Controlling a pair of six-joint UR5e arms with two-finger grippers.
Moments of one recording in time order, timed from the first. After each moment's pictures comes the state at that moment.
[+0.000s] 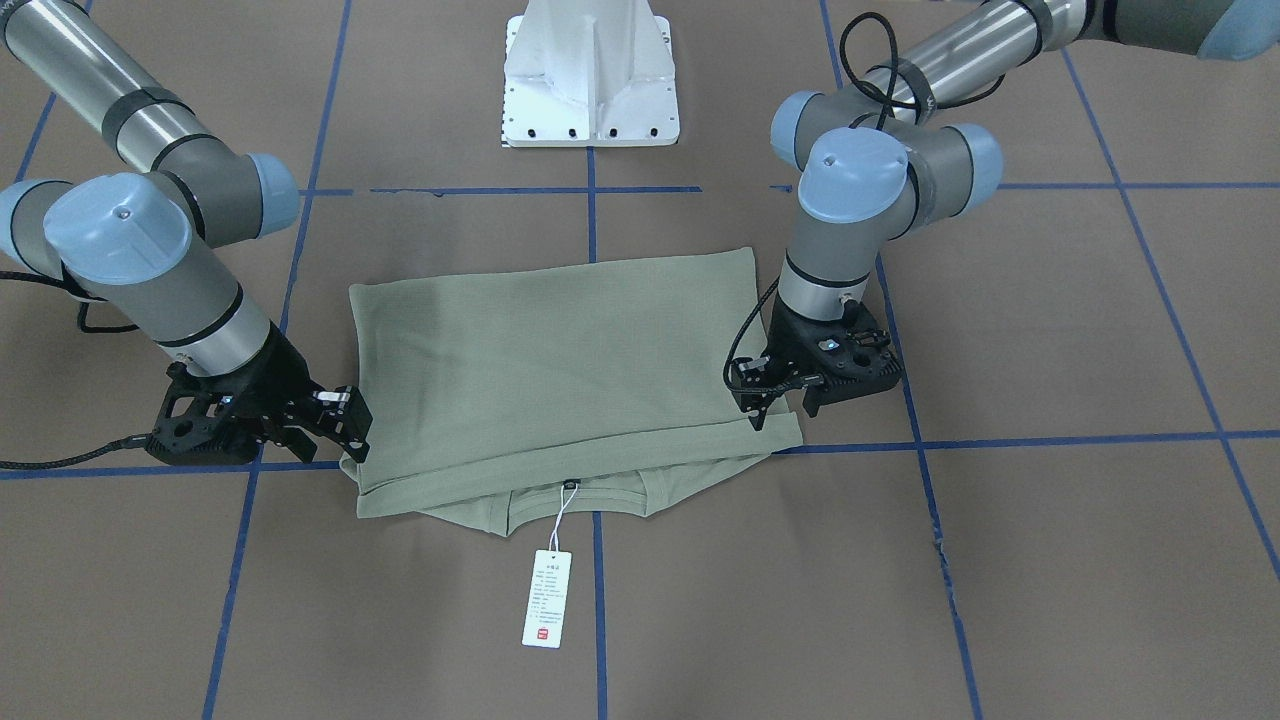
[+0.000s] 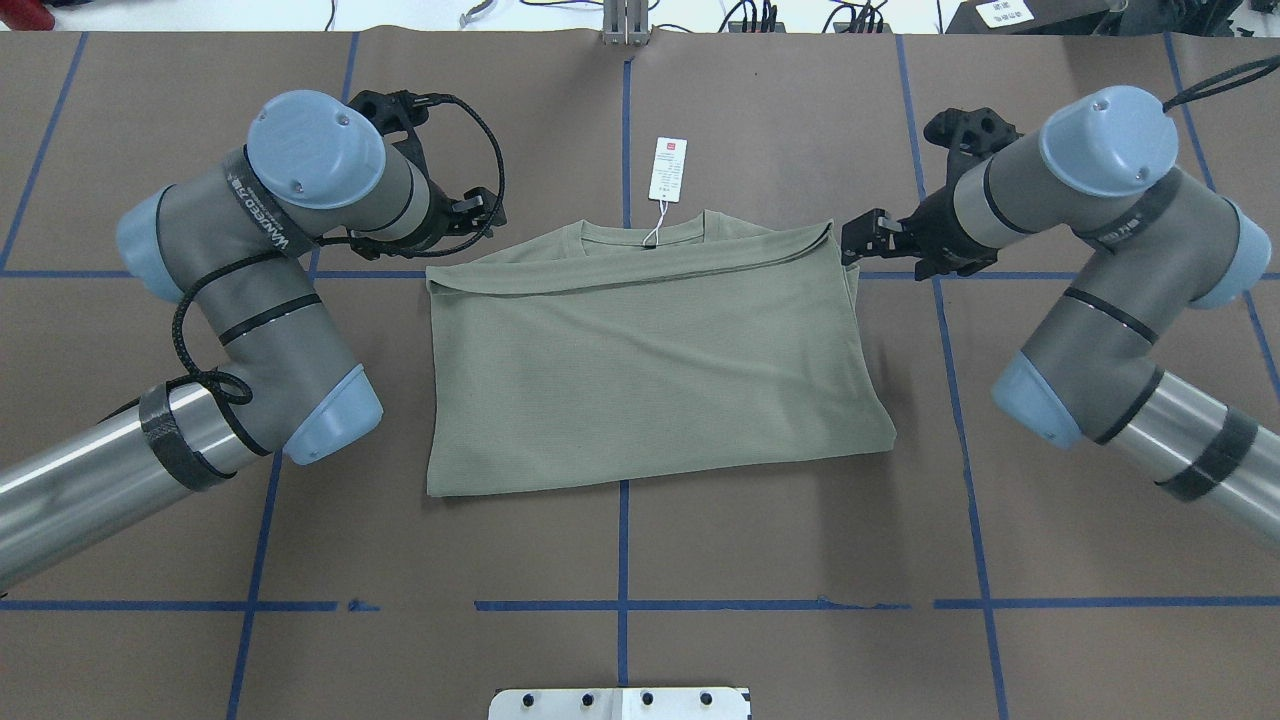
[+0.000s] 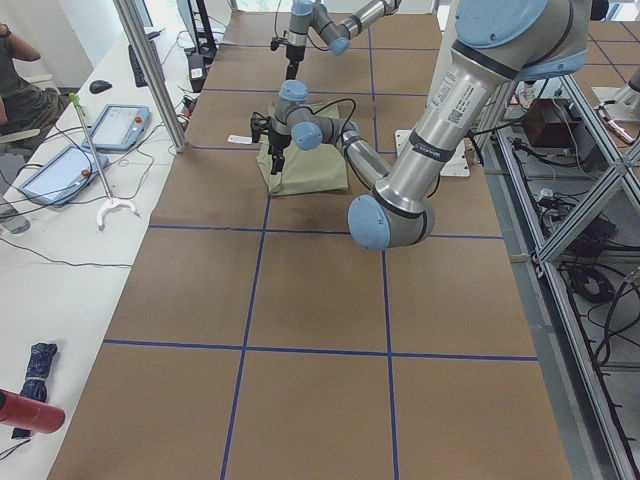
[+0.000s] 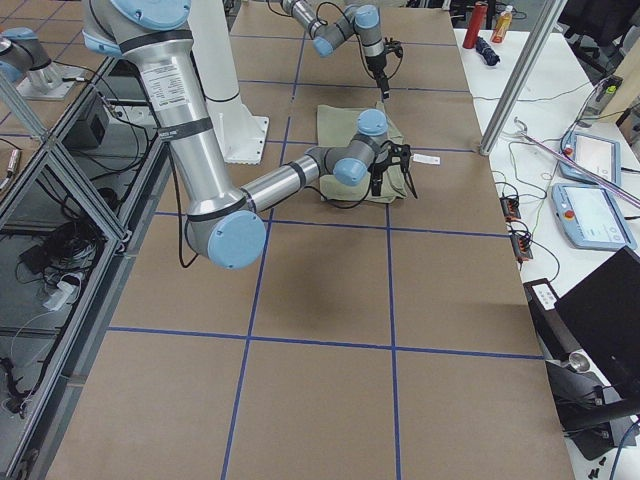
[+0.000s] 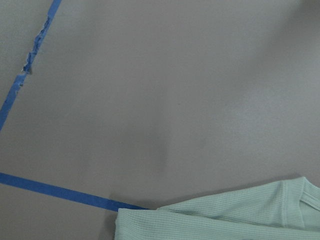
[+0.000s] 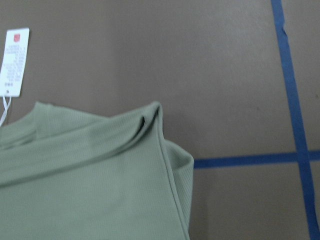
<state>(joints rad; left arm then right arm) -0.71 -2.19 -1.60 -1.81 -1.77 -1.34 0.82 -1.28 1.69 -1.08 2.07 1.19</state>
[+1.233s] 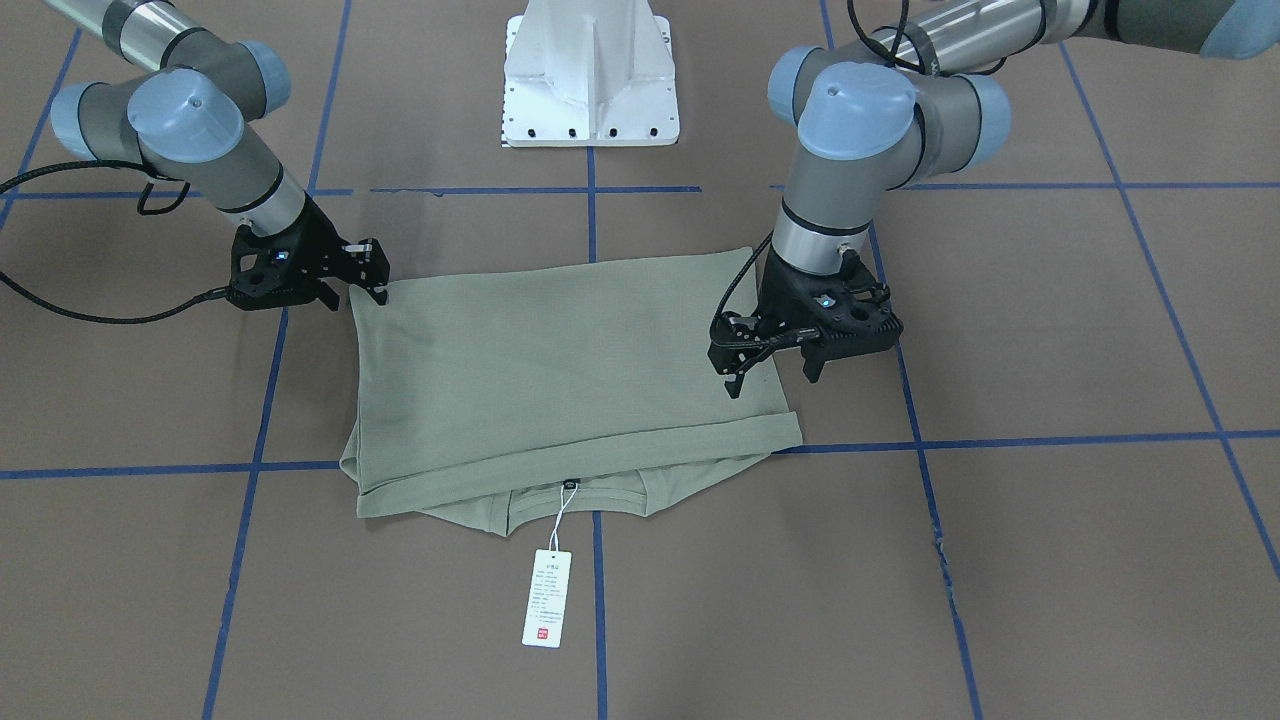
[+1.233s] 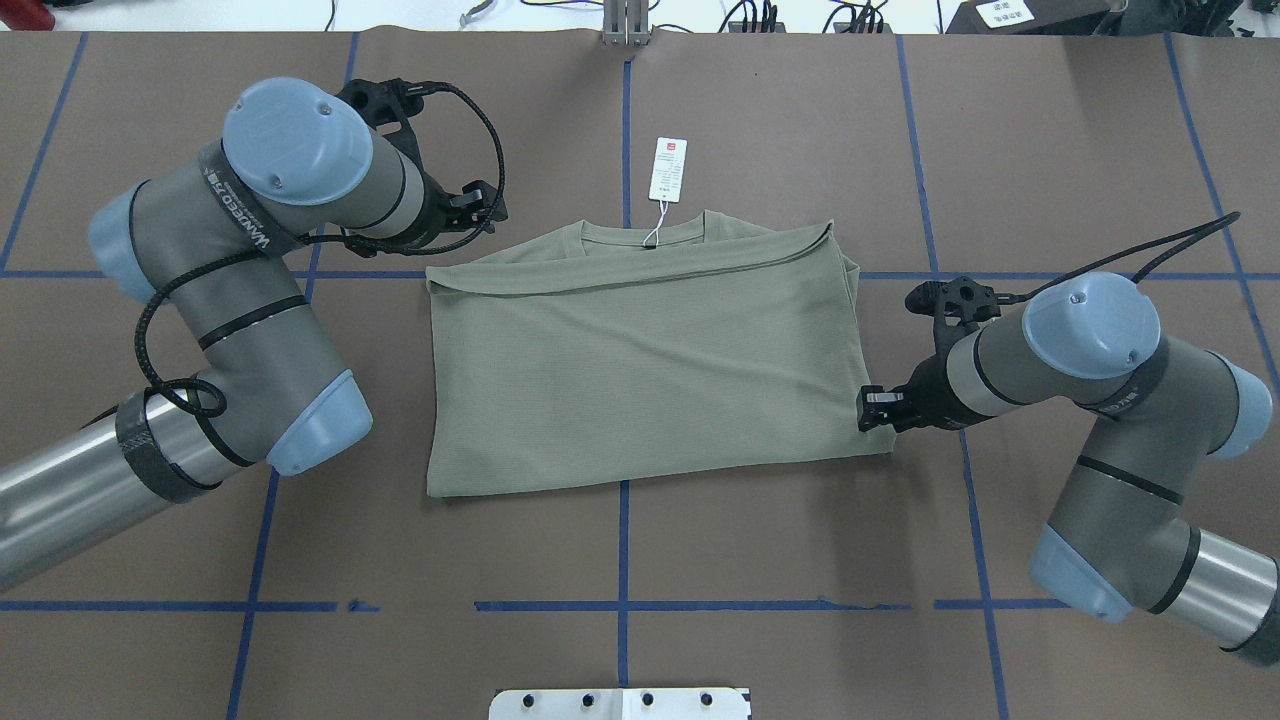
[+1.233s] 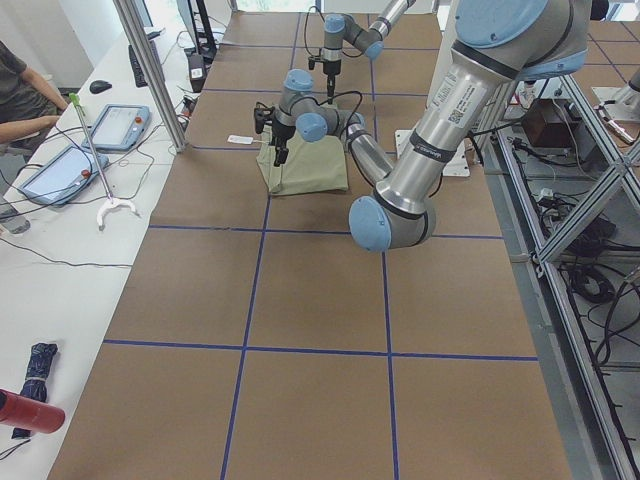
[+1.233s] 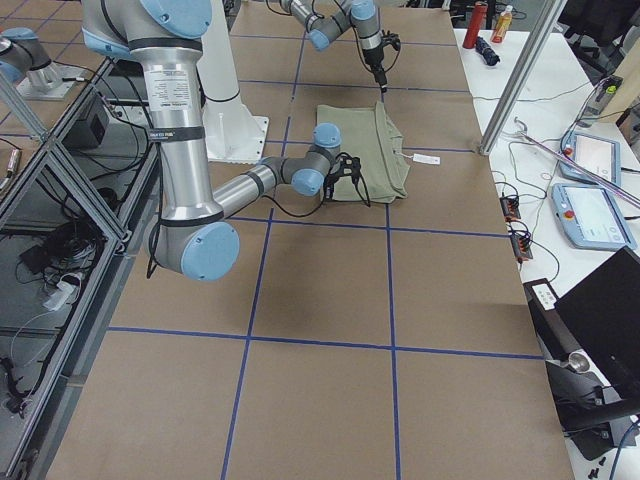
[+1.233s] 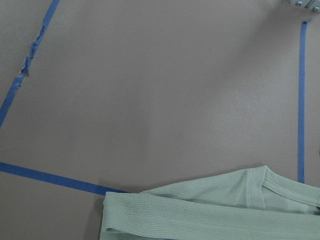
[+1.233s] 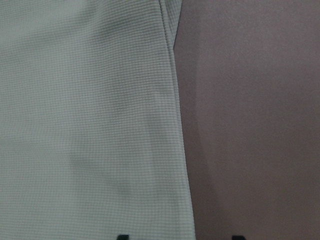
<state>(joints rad) -0.71 -2.18 -1.67 -1.76 -1.77 -1.35 0.61 -1.42 1.81 -1.08 2.01 1.20</state>
